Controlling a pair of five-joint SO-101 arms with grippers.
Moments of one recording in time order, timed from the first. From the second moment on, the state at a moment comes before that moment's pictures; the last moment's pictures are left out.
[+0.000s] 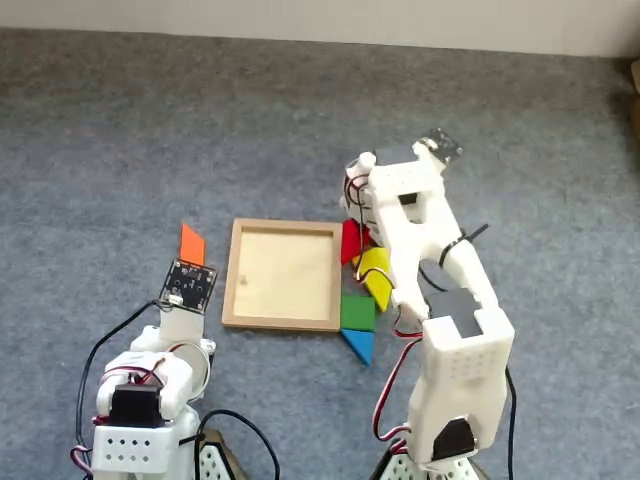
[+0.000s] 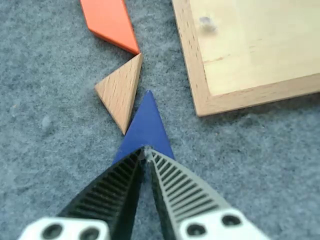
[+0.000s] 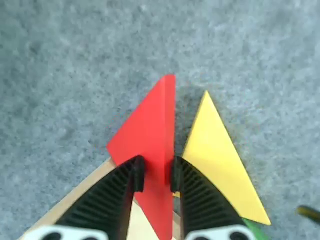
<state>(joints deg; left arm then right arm) -4.4 -101.9 96.0 75.4 -7.0 -18.9 25.3 -7.6 72.6 -54.7</state>
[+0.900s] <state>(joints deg) -4.4 -101.9 96.0 75.4 -7.0 -19.4 14.0 -9.9 71.8 -30.0</state>
